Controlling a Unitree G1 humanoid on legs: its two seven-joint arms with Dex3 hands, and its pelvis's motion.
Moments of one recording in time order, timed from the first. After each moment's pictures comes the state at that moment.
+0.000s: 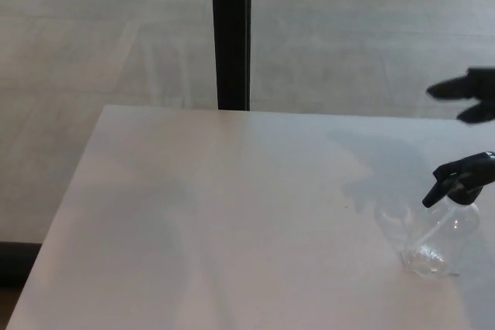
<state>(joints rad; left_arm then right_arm) 0.12 0.65 0.51 1.27 -0.17 -0.09 -0.24 -0.50 -0.97 0.18 0.10 0.00 -0.07 0.51</state>
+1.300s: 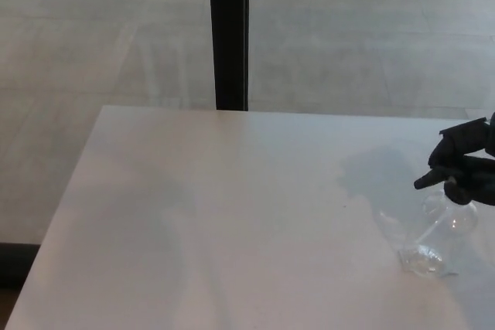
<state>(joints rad) 0.13 0.65 0.50 1.27 -0.17 -0.10 -0.25 -0.47 -1.01 0.26 -0.01 -0.46 -0.14 0.34</state>
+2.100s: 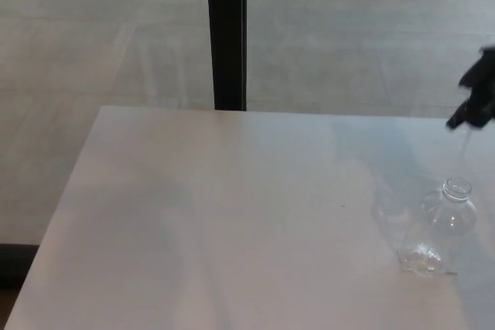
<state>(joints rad) 0.17 0.66 0.44 1.27 -0.16 -0.13 -0.27 -0.56 -0.94 0.02 0.06 -0.47 -0.23 0.19</state>
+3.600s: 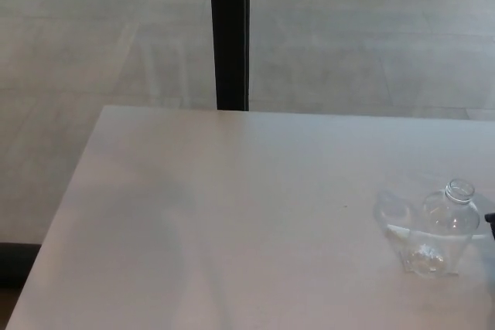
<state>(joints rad) 0.17 0.65 0.44 1.29 -0.17 -0.14 -0.28 -0.25 -0.58 -0.13 0.44 -0.37 -0.01 -0.02</state>
